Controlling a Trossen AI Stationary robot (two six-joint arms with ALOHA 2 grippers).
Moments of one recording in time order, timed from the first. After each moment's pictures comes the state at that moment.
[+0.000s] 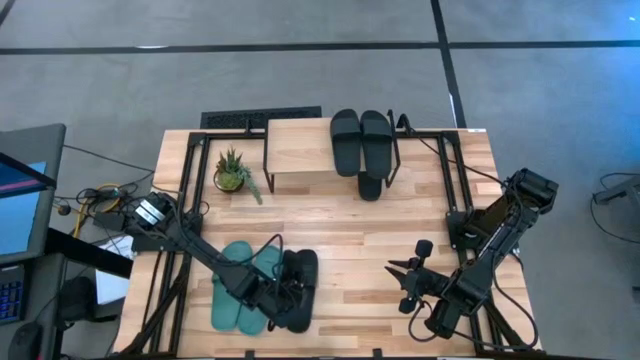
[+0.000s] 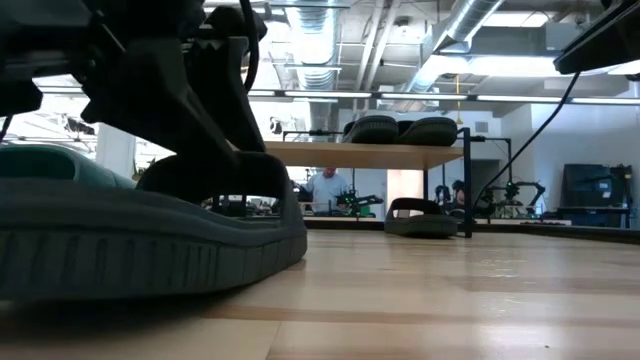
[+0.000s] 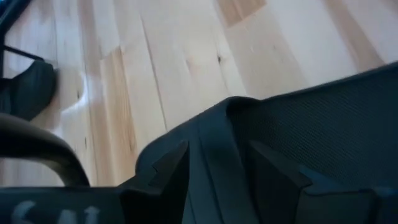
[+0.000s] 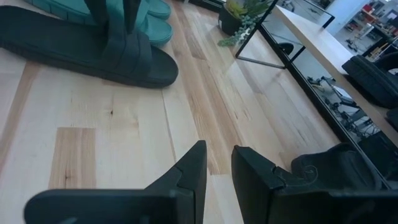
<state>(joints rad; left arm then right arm) -0.61 1.87 1.18 -0.39 -0.60 -0.02 0.97 1.55 0.91 -0.73 1.10 0.84</state>
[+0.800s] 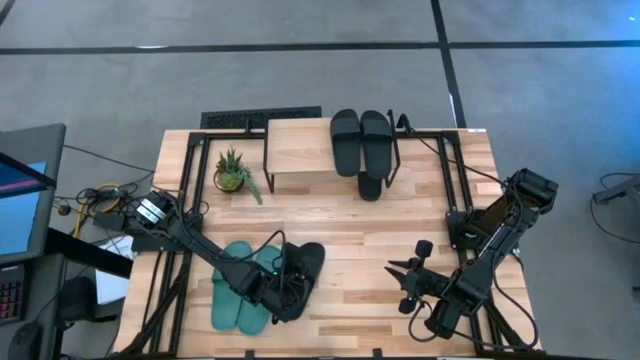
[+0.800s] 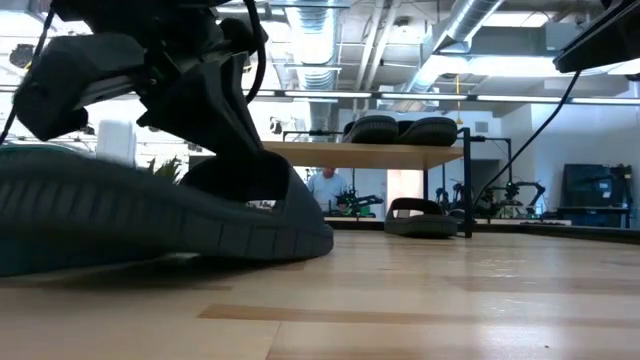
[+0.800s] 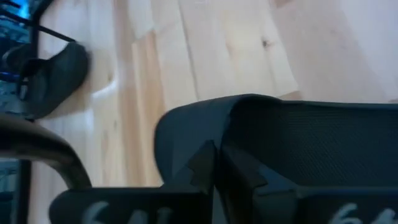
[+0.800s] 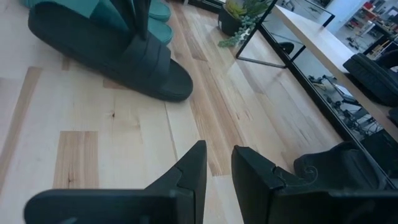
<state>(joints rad) -0.58 1.87 1.18 -0.42 -0.69 -0.05 0.97 1.55 0.91 -0.72 1.10 0.85</state>
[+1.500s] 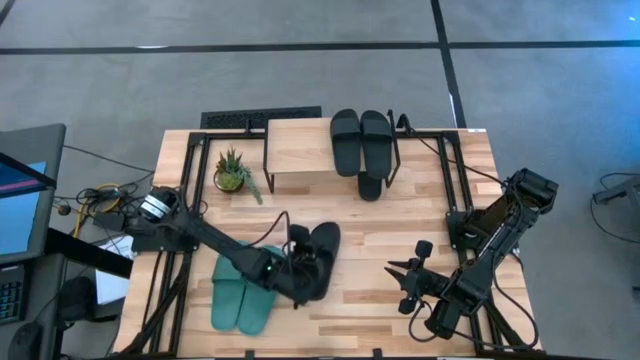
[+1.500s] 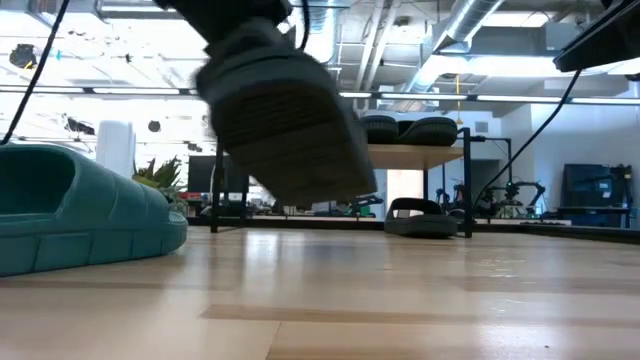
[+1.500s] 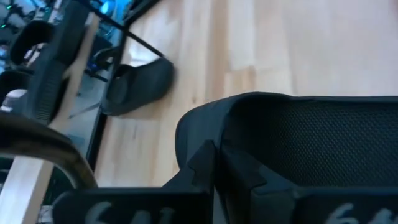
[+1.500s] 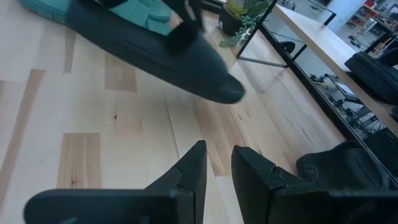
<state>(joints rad) -0.47 1.87 1.27 -0.34 -0.88 -0.01 0.97 1.55 0.91 -0.72 1.10 0.86</state>
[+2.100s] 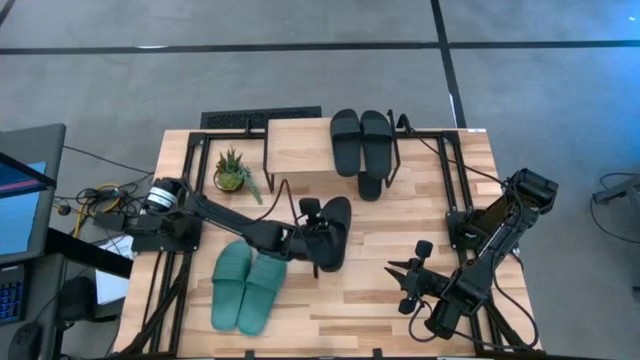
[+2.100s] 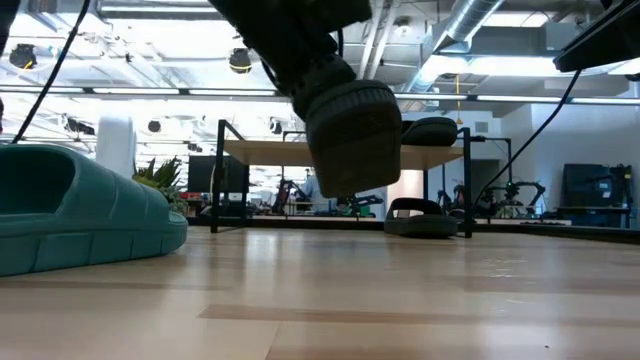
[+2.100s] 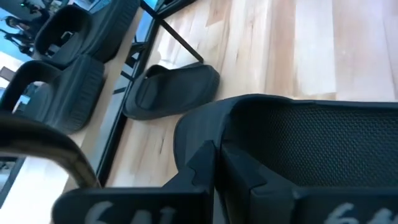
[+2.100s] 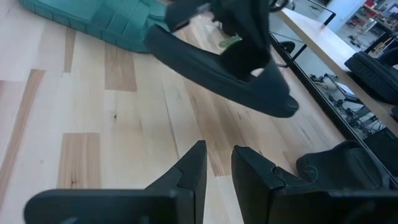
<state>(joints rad) -0.27 1.87 1.27 -0.16 -0.81 0.13 0.97 1.55 0.91 -0.72 1.10 0.86</state>
